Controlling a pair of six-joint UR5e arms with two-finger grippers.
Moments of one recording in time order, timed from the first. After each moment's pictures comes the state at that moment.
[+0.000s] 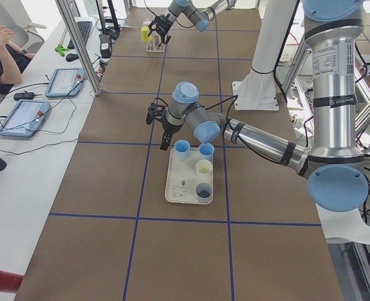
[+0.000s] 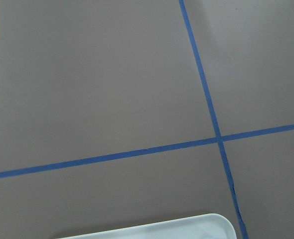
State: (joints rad) left arm -1.07 -1.45 -2.02 -2.09 -2.09 -0.79; right arm 0.77 -1.19 1.77 -1.04 1.60 0.07
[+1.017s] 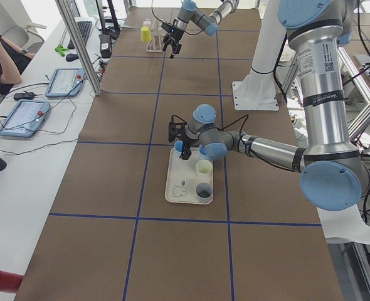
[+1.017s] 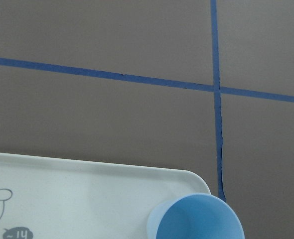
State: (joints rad) left arm -0.78 -1.36 -1.92 -2.40 -1.87 -1.21; right arm 0.67 -1.16 1.80 -1.06 1.71 0.58
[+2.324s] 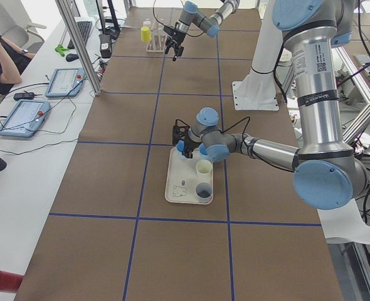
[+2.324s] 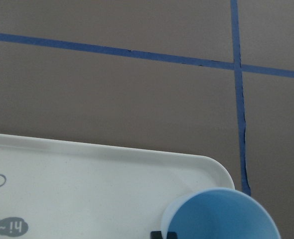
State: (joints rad) left arm -0.72 -1.35 -1.90 -2.39 -1.82 -1.20; right arm 0.64 -1.17 1.80 -1.05 1.71 0.57
